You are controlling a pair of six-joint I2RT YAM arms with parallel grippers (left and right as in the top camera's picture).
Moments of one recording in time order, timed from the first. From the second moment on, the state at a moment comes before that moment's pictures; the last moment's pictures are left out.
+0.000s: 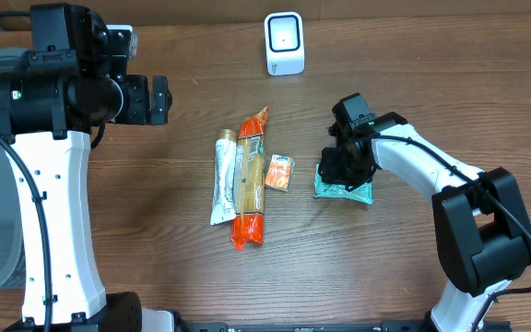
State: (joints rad) left arm 0.07 1.61 1.99 -1.41 0.07 0.08; right arm 0.39 1.93 1.25 -0.77 -0.28 0.39
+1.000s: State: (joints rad) left arm 0.07 1.61 1.99 -1.41 0.07 0.08; right arm 0.39 1.97 1.58 -1.10 -0.23 0.40
